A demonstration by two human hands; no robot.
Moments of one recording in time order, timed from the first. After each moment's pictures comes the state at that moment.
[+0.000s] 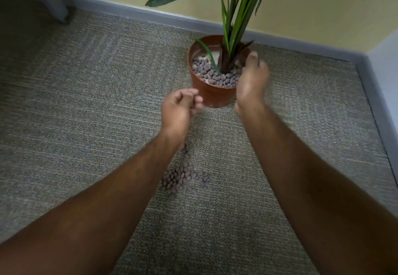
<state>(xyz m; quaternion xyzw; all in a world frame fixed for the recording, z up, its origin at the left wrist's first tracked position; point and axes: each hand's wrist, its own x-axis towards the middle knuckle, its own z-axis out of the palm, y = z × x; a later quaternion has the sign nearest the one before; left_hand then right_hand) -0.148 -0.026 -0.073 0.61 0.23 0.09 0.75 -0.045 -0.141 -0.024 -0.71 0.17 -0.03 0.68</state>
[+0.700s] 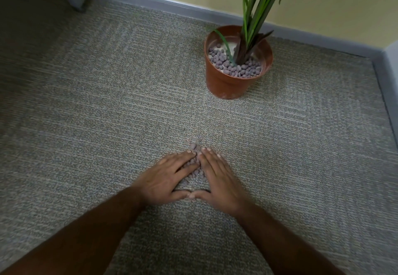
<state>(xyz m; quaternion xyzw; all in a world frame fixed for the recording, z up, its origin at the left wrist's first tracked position) -0.304 0.034 -0.191 0.96 -0.22 -0.09 0.14 -0.248 -0.196 -0.191 -0.90 -0.38 0.17 0.11</state>
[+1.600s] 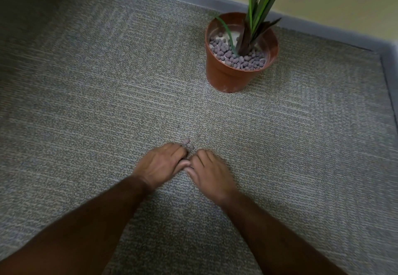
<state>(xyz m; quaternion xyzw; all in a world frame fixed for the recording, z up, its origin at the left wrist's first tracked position) -0.281 0.035 -0.208 0.98 -0.16 0.05 0.13 -0.242 -0.169 -0.211 -0.90 -0.42 -0.04 0.11</state>
